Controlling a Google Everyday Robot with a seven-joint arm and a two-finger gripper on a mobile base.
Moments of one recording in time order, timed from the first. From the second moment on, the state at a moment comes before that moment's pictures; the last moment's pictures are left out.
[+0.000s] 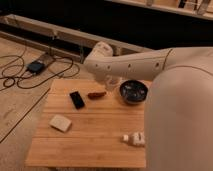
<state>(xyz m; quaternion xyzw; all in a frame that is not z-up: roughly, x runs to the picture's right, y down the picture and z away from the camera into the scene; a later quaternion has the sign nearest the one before) 0.012 -0.041 0.798 -0.09 0.13 0.62 0.77</state>
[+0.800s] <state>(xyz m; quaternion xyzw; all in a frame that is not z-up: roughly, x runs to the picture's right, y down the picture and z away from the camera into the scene) 0.112 -0.046 0.872 -0.13 0.21 0.67 0.69</state>
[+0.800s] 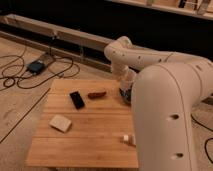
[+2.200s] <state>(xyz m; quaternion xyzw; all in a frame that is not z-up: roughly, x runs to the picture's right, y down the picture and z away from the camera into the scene) 0.159 -0.005 0.924 -0.11 0.27 0.68 0.67</state>
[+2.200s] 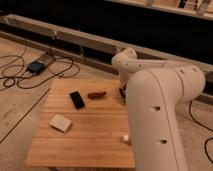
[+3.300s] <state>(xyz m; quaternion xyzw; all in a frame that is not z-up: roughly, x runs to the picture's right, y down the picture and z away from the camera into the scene) 0.130 -0.087 0.846 -0.09 0.14 0.71 0.68</state>
